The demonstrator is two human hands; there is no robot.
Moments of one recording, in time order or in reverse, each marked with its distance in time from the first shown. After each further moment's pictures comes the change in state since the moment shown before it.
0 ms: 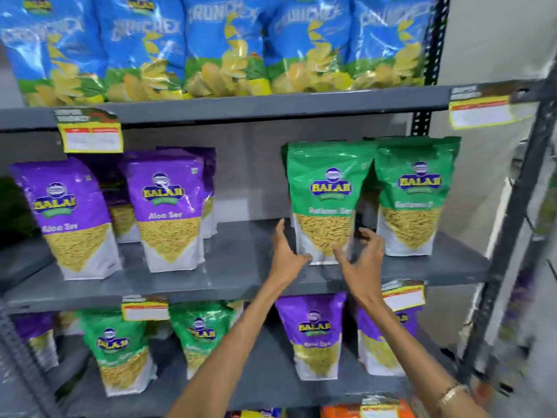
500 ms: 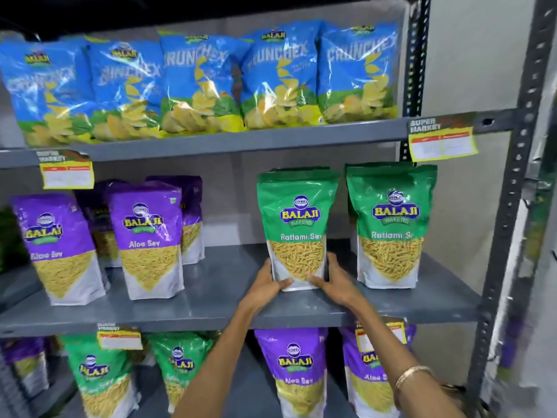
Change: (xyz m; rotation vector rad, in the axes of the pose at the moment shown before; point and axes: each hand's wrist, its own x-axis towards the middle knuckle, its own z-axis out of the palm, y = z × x) left_hand 0.053 -0.017 0.017 -0.021 -0.109 -0.172; right_hand 0.095 0.030 -0.005 0.076 -0.690 0.027
